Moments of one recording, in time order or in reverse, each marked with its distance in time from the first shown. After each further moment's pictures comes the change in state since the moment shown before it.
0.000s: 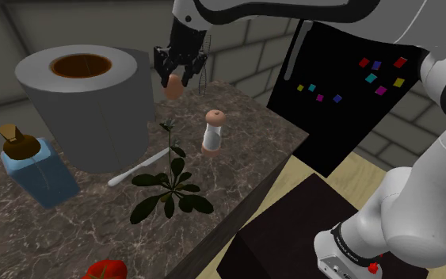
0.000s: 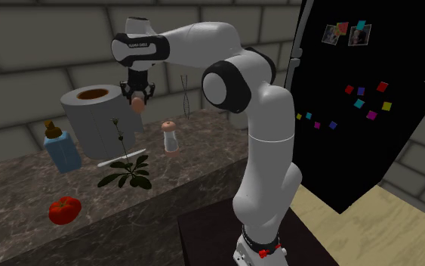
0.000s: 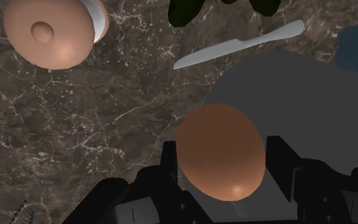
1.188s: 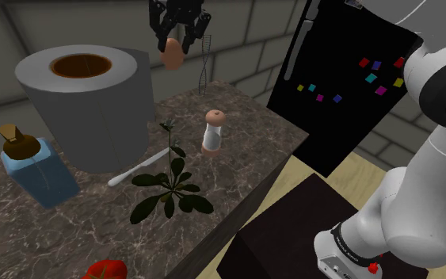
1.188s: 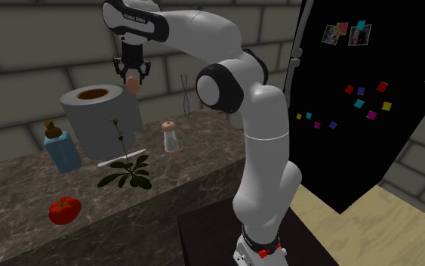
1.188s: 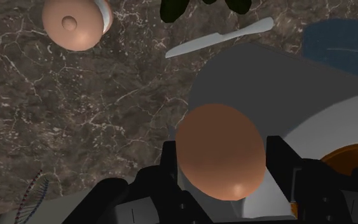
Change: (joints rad) arm 0.007 0.069 0.002 0.345 -0.014 -0.274 0.030
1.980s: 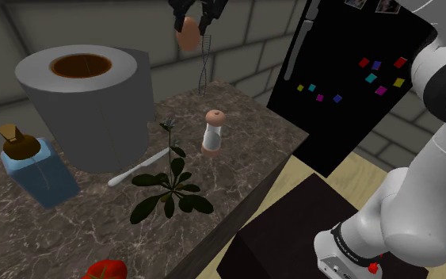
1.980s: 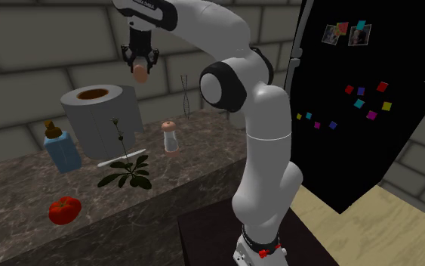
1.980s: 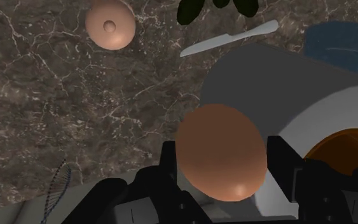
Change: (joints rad) arm -0.039 -0.026 -0.017 0.091 0.018 -0.122 -0.045
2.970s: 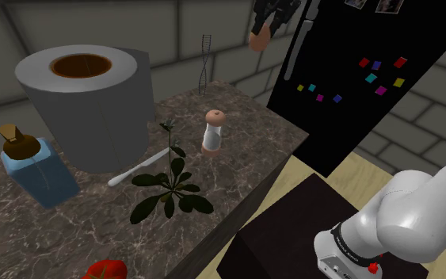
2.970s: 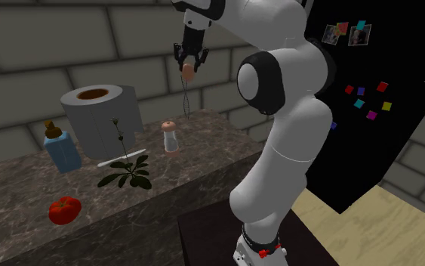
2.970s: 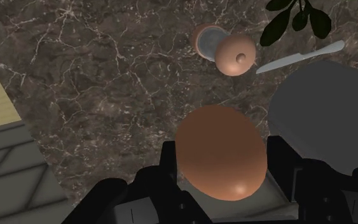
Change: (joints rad) arm -0.160 -0.371 -0.166 -0.445 0.066 0.031 -0.323
